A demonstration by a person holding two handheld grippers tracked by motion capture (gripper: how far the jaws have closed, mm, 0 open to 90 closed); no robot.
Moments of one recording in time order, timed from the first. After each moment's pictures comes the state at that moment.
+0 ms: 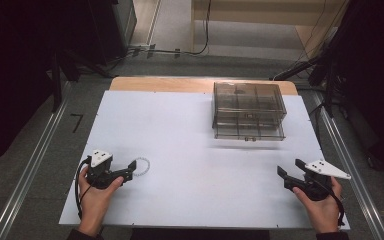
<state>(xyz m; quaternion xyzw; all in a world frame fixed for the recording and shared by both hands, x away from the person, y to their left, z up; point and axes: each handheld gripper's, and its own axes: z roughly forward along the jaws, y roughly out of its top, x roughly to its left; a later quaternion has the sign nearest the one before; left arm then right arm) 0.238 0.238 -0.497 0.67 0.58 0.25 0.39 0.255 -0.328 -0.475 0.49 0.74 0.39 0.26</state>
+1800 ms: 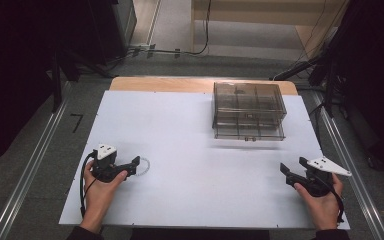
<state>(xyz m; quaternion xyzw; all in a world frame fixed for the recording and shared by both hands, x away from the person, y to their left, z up) 0.258 0.232 -0.499 0.68 0.58 0.24 0.38 0.267 -0.337 -0.483 0.51 0.72 0.38 0.27</state>
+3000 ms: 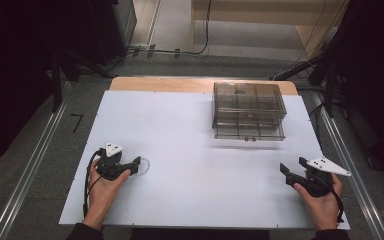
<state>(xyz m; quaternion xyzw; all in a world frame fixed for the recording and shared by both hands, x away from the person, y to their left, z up) 0.268 0.225 -0.505 0.71 0.58 0.24 0.33 0.267 -0.337 -0.484 0.51 0.73 0.38 0.26</state>
